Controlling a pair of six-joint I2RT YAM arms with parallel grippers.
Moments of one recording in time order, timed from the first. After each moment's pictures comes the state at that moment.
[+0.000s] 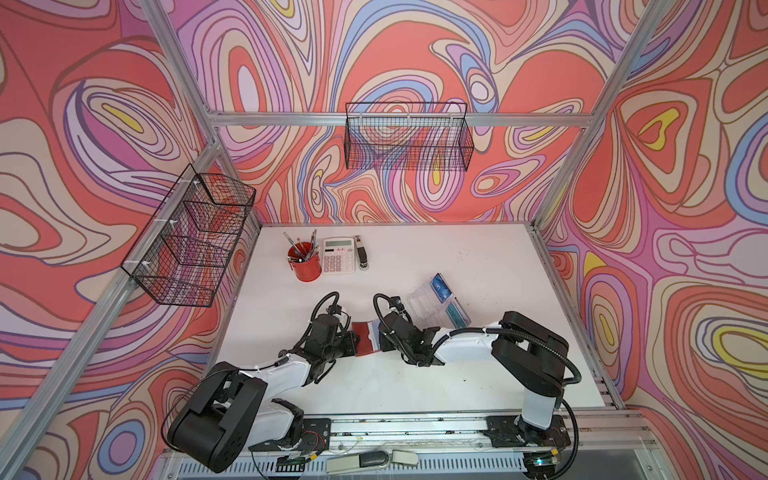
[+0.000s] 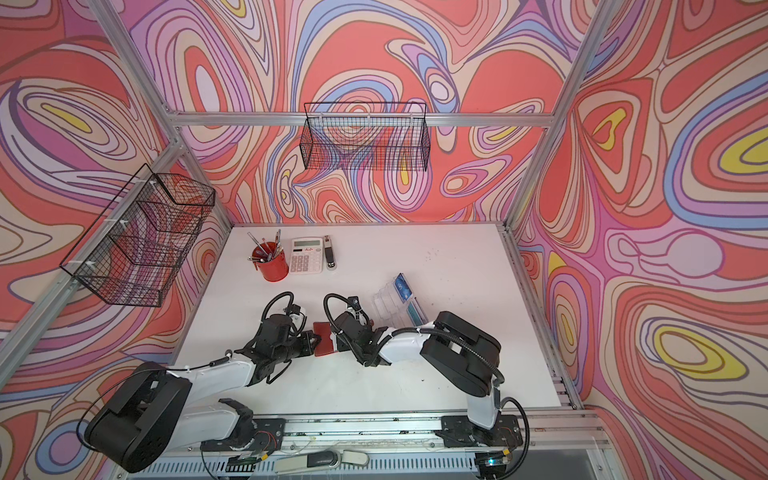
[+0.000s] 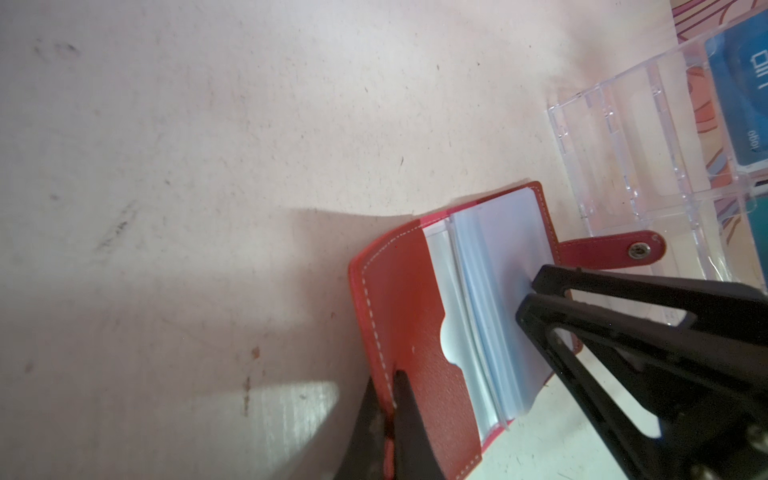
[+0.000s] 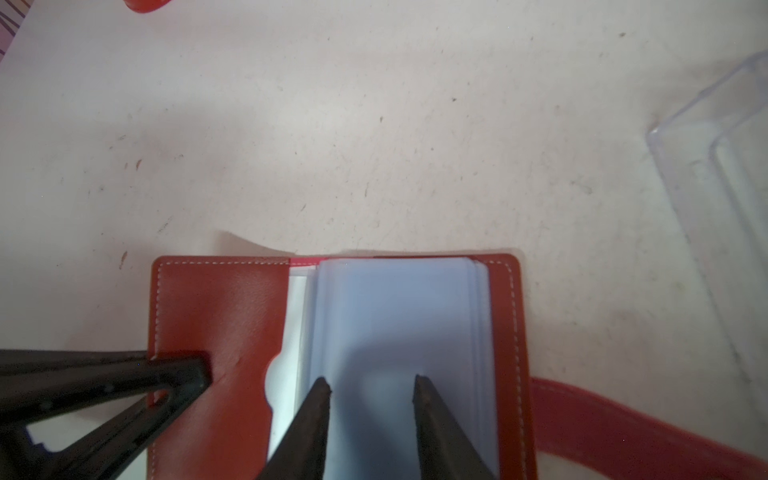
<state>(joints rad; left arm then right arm) -0.42 1.28 0.26 0.24 0.22 -0.61 1.03 1.88 0.97 0.07 0.31 0.73</state>
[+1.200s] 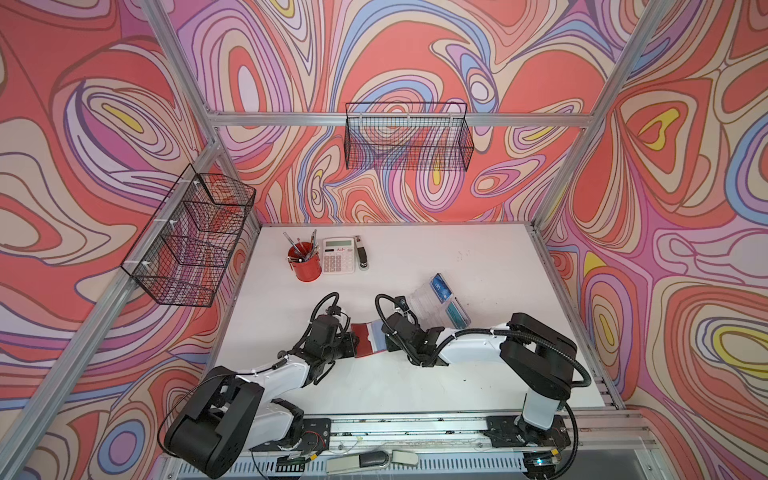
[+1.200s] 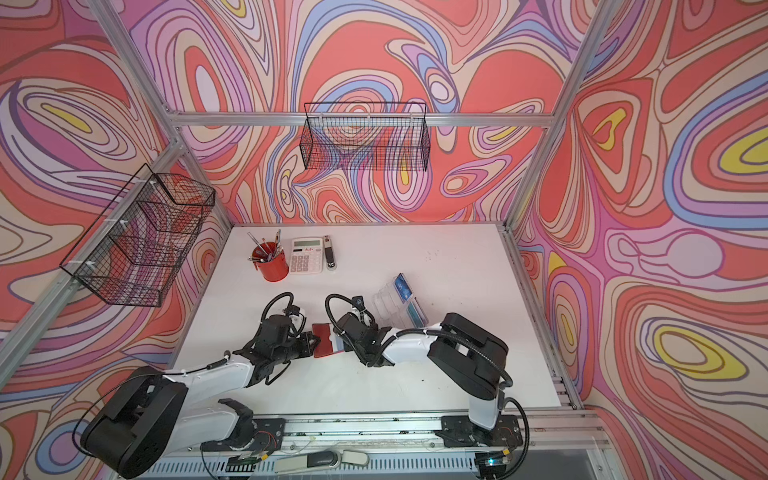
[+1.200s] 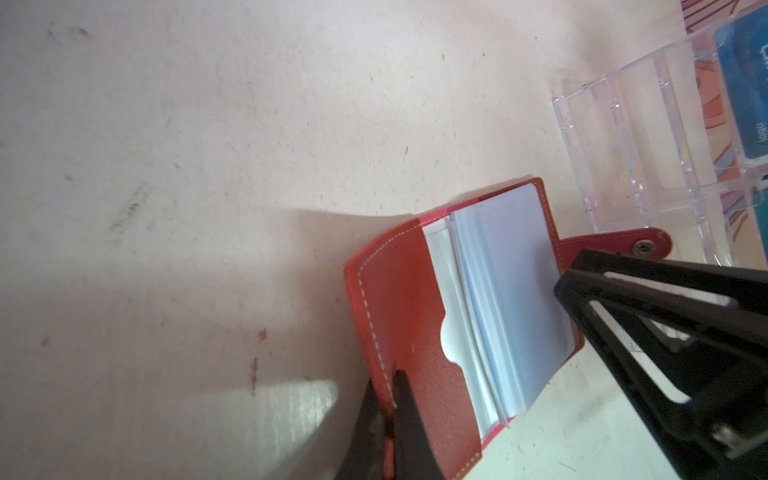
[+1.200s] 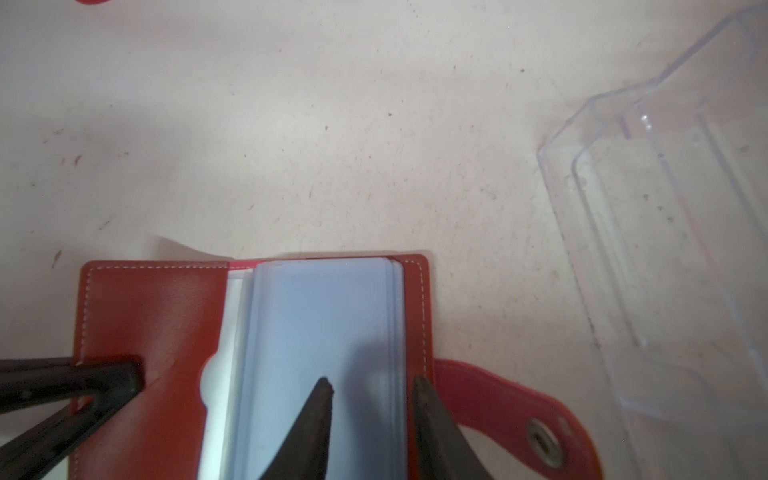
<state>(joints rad) -0.42 1.25 0.26 0.20 0.22 -0.61 1.03 1.82 0.94 0.01 0.39 0.68</state>
